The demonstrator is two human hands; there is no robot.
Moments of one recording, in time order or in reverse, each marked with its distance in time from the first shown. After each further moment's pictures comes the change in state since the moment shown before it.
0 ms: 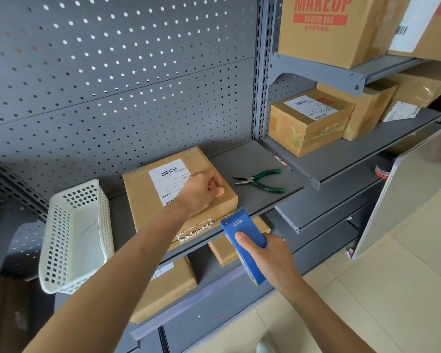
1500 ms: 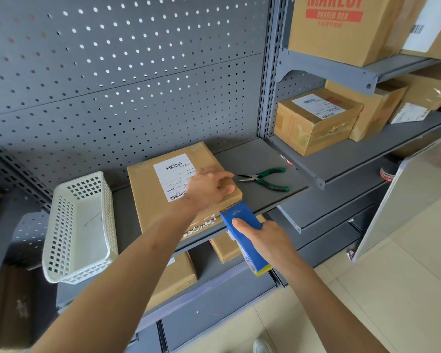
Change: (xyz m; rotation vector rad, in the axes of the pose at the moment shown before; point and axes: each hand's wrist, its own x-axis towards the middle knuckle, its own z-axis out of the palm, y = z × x) left_hand -0.001 0.005 0.006 0.224 -0.004 0.060; right_hand 0.031 -0.020 0.004 -0.207 -0.073 0.092
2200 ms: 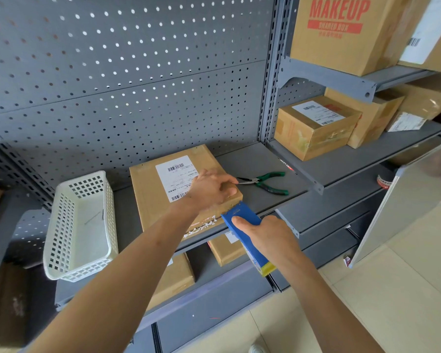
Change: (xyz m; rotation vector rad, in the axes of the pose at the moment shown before) left_hand -0.003 0.006 -0.005 0.028 -0.072 0.014; right_hand -0.016 -0.029 -0.015 -0.222 0.099 0.002
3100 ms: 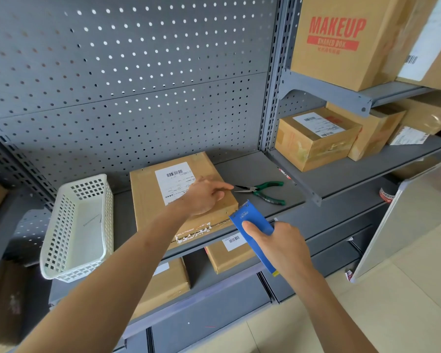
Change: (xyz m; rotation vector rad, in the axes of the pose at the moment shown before) left_hand 0.006 -0.011 -0.003 -0.151 -0.014 -0.013; right_hand 0.003 0.026 -0.026 0.071 0.132 -0.124
